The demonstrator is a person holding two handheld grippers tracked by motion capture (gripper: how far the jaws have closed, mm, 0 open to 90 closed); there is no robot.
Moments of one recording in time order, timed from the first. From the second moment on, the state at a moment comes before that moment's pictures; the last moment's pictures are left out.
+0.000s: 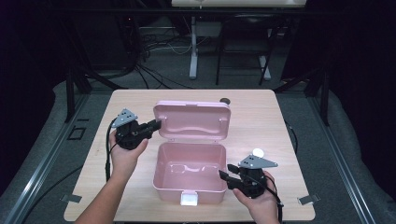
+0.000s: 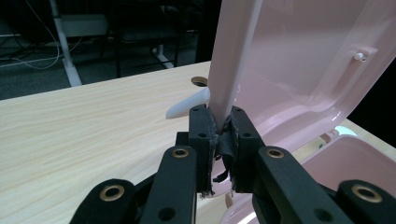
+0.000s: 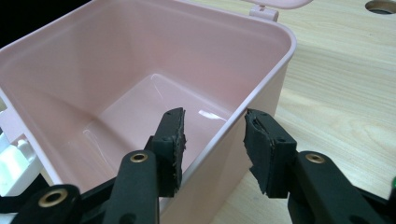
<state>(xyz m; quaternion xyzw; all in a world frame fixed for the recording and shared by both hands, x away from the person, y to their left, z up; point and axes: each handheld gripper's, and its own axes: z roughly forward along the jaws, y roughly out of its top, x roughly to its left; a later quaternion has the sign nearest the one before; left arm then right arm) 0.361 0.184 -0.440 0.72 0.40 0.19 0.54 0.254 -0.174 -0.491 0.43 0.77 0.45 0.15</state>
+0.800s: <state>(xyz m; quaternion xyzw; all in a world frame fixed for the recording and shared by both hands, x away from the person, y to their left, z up) 0.371 0.186 -0.447 0.72 0.42 0.16 0.52 0.254 -0.174 -0.492 0.43 0.77 0.45 0.15</state>
